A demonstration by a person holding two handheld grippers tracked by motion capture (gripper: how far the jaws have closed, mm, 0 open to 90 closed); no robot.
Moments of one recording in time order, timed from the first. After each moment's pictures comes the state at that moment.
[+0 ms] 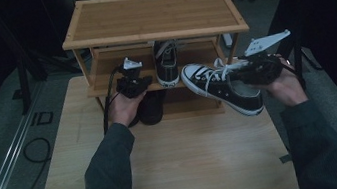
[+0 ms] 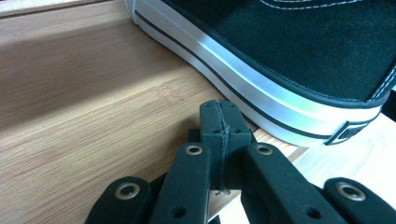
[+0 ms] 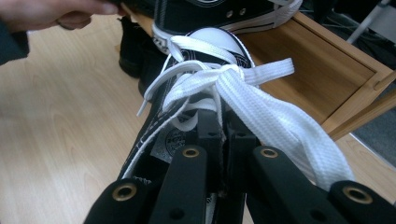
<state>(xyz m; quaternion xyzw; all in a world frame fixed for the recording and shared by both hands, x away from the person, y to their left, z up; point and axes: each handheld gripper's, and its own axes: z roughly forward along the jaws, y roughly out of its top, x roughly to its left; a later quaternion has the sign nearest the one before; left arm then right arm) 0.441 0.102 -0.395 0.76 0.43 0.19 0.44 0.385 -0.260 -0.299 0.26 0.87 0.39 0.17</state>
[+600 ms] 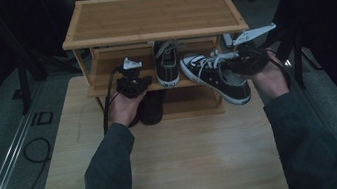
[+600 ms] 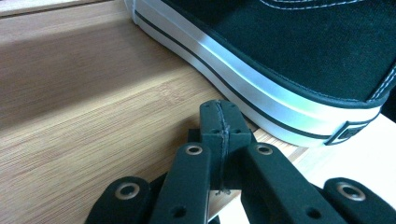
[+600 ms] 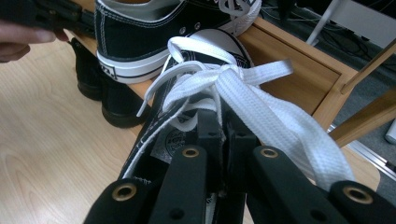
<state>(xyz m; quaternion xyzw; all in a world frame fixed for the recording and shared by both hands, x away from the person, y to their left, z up) 0.441 0.103 -0.395 0.76 0.43 0.19 0.44 0.416 -0.242 -0.303 0.32 0.84 0.39 0.21</state>
